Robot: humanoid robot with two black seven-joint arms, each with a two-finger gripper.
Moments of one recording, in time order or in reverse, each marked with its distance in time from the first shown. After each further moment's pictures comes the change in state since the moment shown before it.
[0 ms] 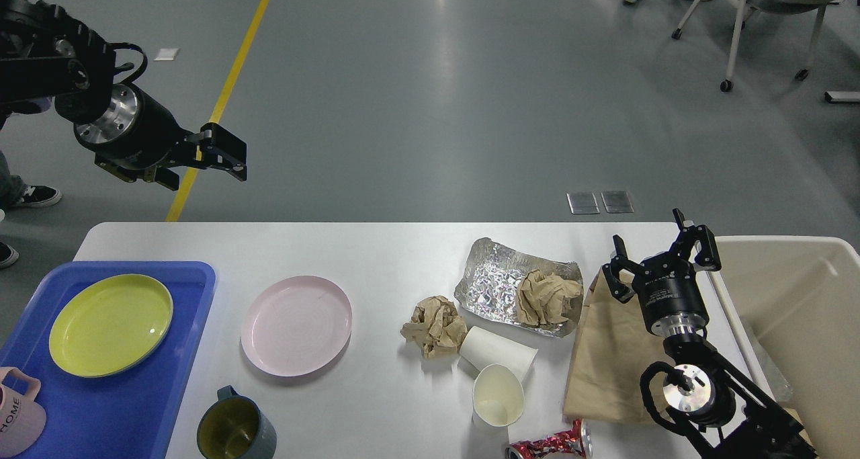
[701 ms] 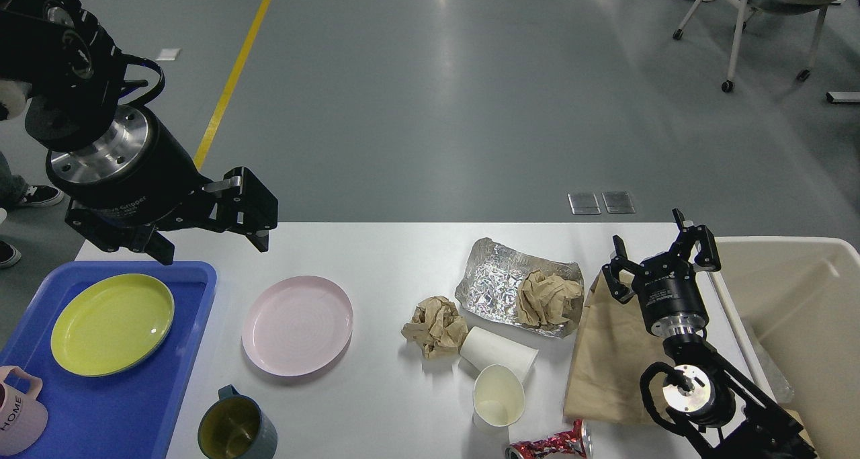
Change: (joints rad) left arm -0.557 -0.275 0.289 -0.595 -0.436 -0.038 0.046; right arm 0.000 0.000 0.000 -0.001 0.000 0.000 0.000
